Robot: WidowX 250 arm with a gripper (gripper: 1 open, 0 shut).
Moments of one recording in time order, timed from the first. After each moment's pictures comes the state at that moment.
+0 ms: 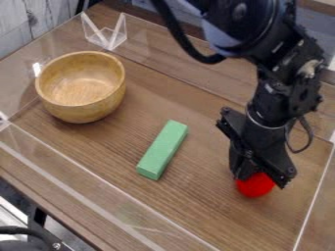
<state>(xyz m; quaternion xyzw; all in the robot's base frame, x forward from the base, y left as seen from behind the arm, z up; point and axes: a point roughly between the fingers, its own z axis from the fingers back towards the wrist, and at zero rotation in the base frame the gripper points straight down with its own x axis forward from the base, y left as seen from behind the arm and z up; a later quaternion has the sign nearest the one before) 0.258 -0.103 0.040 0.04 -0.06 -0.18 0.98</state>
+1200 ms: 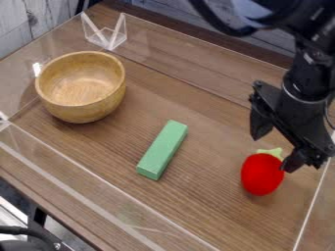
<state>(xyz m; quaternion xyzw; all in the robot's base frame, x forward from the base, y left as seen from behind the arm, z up) 0.281 -0.127 0.072 0.03 -0.10 -0.21 0.97</state>
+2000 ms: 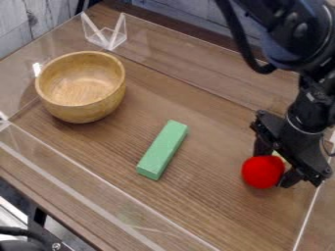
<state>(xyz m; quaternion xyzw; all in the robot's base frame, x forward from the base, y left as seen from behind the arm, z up) 0.289 -0.144 0.023 0.03 -0.08 -0.18 0.98</state>
